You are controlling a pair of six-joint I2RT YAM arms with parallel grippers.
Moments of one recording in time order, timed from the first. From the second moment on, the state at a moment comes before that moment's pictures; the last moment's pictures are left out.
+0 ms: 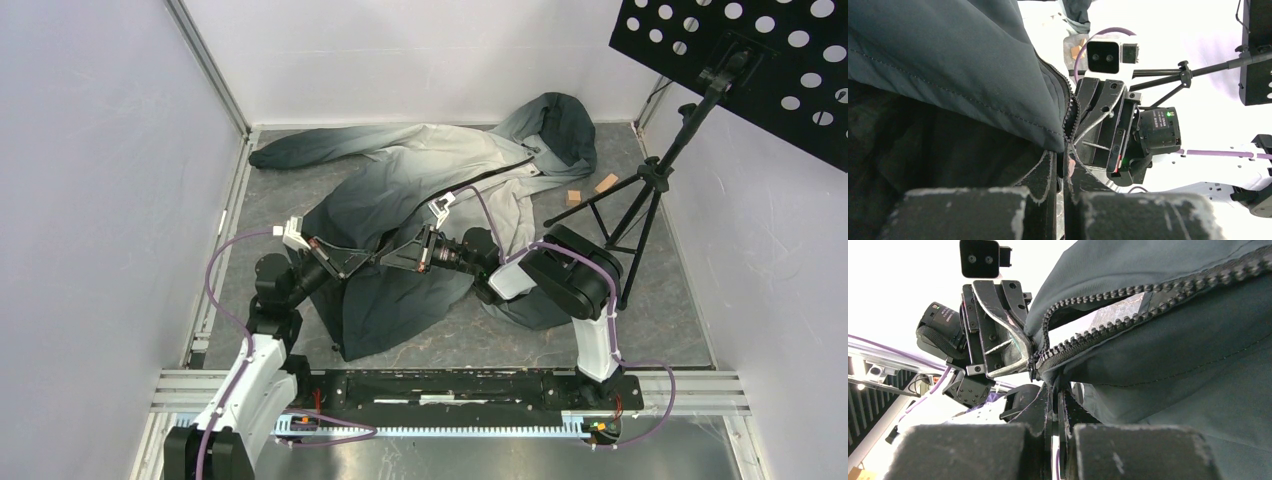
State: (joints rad) left arm -0.07 0.71 0.22 0.33 0.59 -0.97; right arm 0.79 2.01 0.78 1.32 -0.51 1.22
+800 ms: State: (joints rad) left arm -0.07 0.68 0.22 0.28 0.64 -0.98; right arm 0.79 2.01 0.72 1.42 -0.53 1.17
